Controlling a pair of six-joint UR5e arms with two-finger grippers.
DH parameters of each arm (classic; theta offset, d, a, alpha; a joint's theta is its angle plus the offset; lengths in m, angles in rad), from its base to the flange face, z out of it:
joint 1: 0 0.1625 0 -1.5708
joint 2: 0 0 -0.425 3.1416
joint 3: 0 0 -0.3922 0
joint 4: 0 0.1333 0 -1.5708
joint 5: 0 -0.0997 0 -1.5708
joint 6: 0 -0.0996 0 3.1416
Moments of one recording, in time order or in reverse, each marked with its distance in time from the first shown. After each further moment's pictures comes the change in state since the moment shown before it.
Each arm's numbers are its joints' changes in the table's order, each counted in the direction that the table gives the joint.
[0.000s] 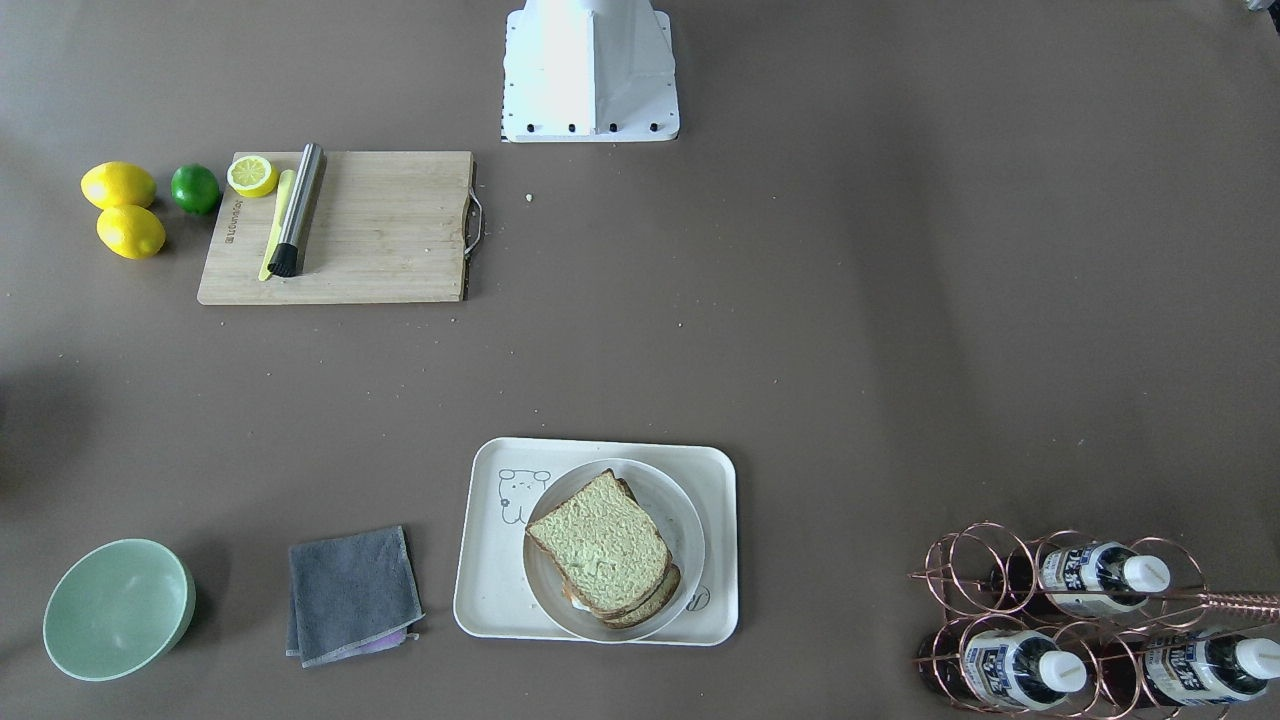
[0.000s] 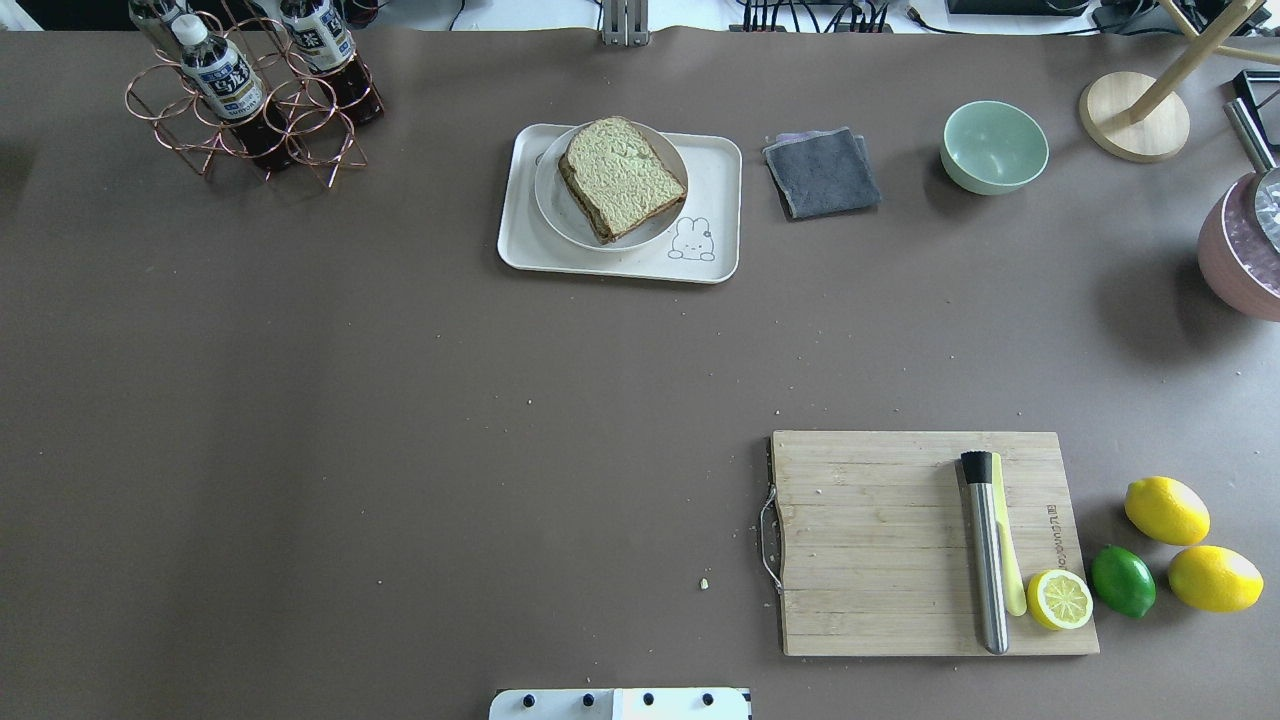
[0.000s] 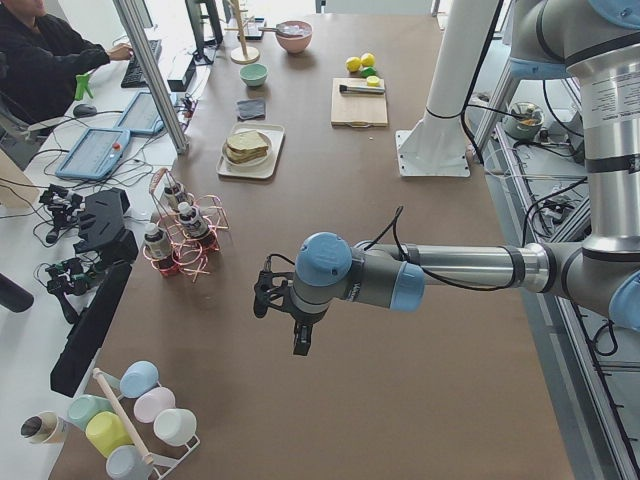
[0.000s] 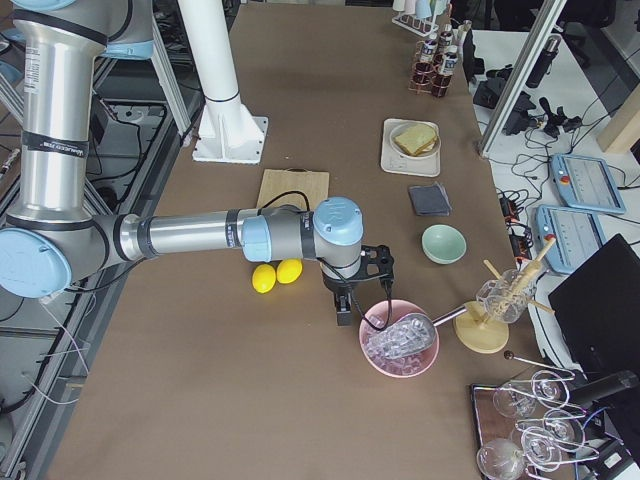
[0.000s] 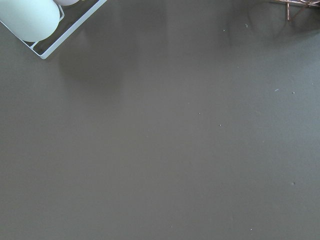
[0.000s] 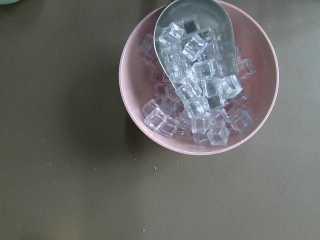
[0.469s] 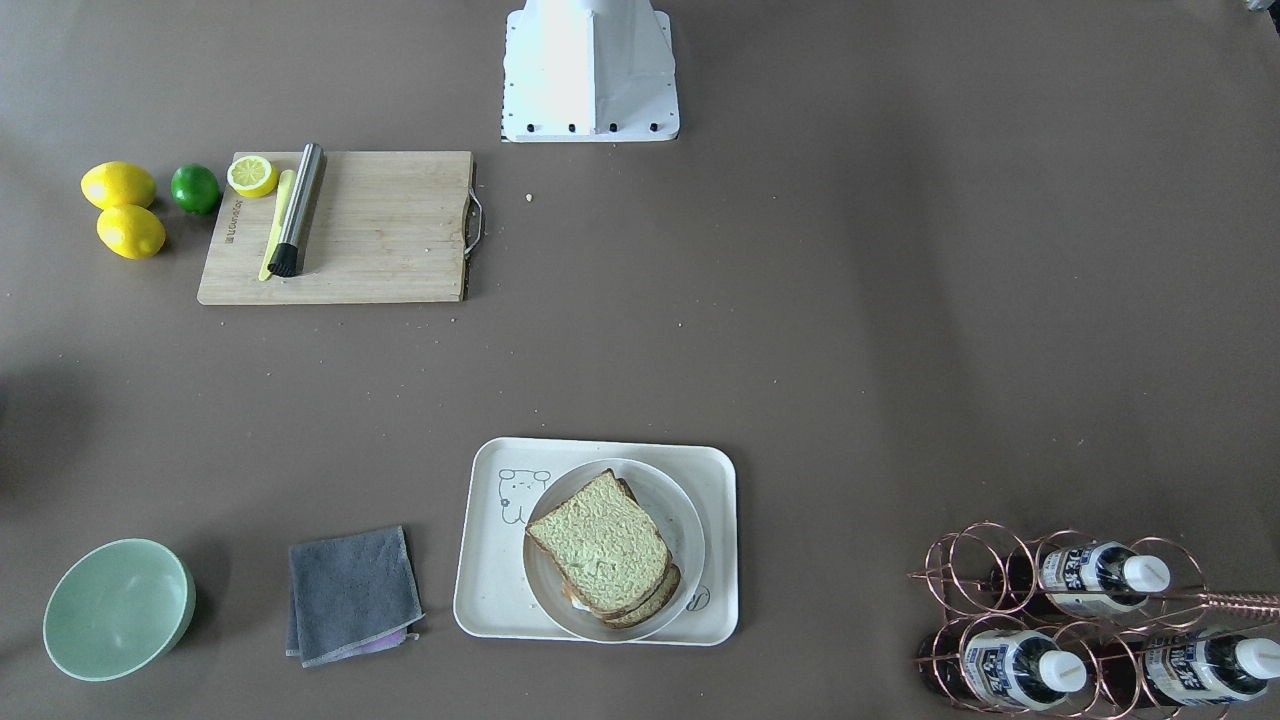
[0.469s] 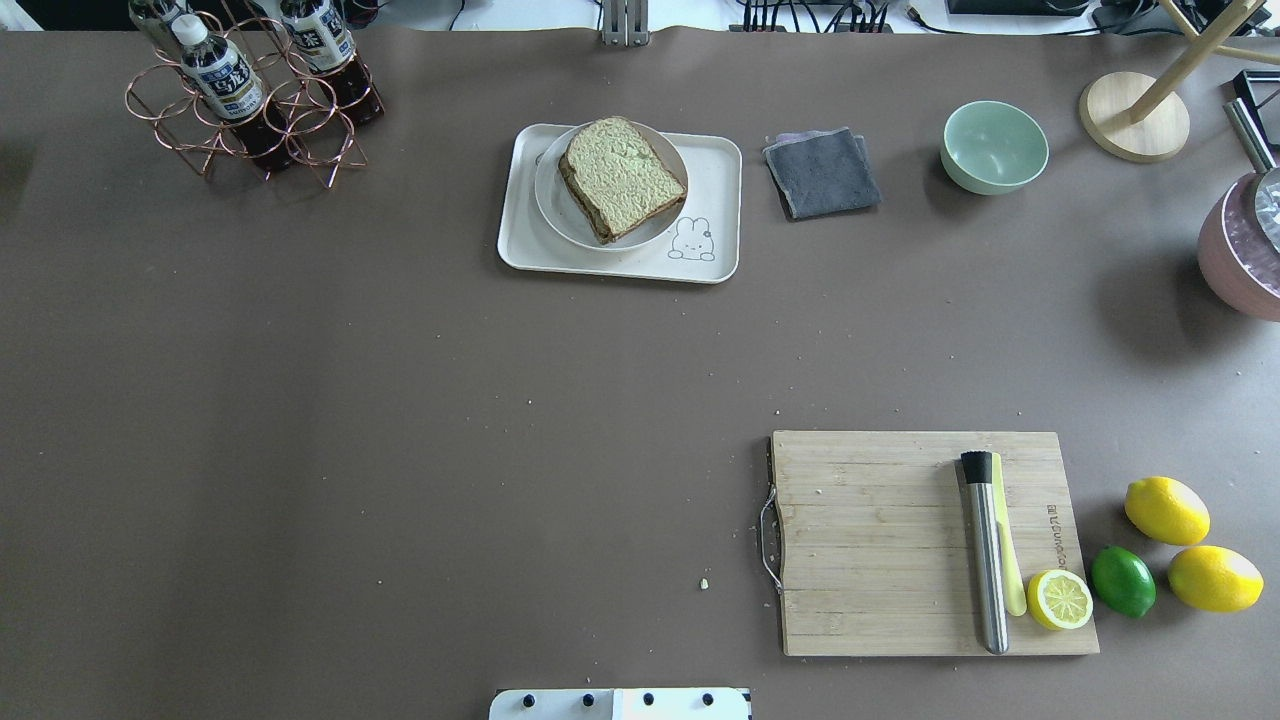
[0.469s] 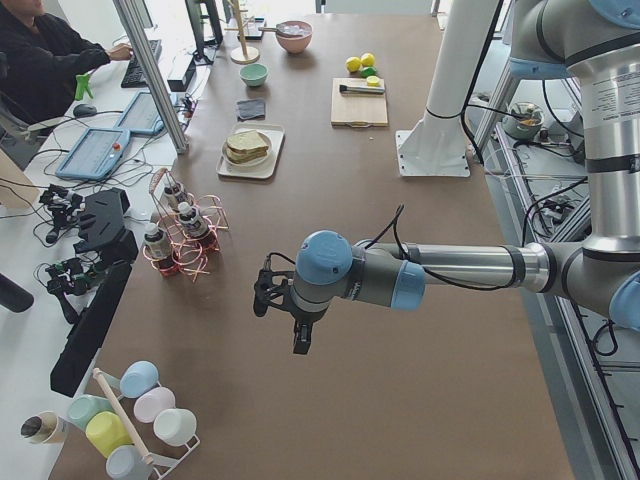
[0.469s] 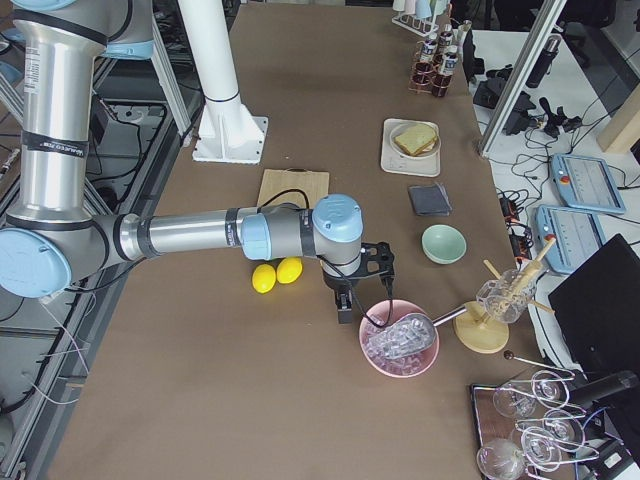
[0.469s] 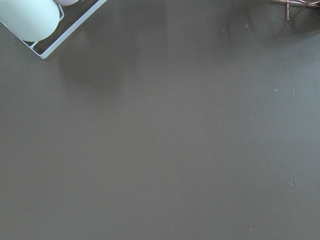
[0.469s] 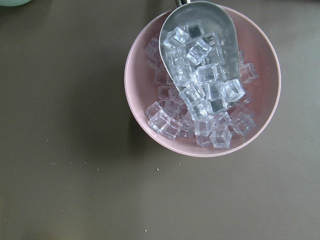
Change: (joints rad) left arm -0.011 -0.009 -0.017 0.003 0.005 0.004; right arm 0.002 0.010 0.023 0.000 -0.003 0.009
